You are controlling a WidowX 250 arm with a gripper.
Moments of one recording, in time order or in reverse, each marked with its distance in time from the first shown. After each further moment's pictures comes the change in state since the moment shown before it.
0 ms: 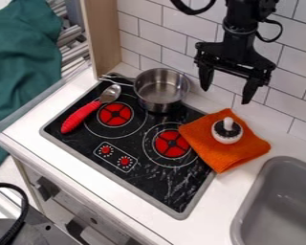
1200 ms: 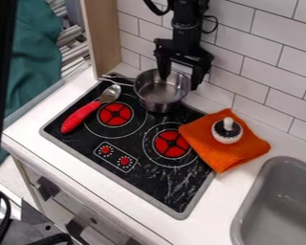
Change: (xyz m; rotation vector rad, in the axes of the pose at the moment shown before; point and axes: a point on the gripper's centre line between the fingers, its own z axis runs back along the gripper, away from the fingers) arm 0.040 0.110 -0.068 -0.008 0.119 0.008
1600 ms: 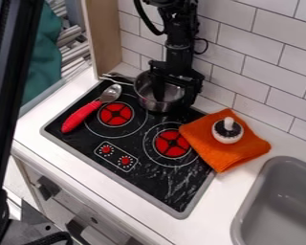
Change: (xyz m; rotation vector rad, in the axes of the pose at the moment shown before) arm -0.009 0.005 -0.034 -0.040 0.116 -0.017
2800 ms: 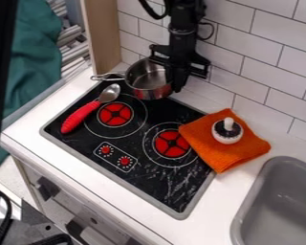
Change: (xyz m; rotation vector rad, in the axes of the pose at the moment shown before) arm -0.009 -0.026 0.044 0.082 -0.119 0.033
